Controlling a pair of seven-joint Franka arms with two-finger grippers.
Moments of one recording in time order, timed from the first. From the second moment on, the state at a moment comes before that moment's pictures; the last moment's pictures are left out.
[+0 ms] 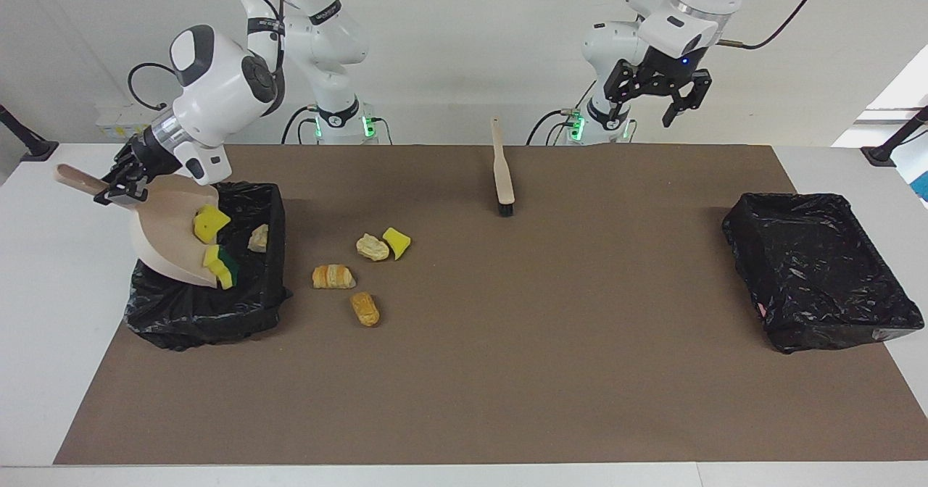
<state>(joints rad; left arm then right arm) -0.09 -0.14 -0.19 -1.61 -0.11 1.48 -0.17 -0.19 -0.09 0.09 -2.08 -1.28 2.10 -1.38</state>
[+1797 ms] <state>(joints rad) -0.08 -0.05 -0.02 -1.45 0.02 1.38 0.06 -0.21 -0.07 0.09 -2.02 -1.39 2.14 -1.34</state>
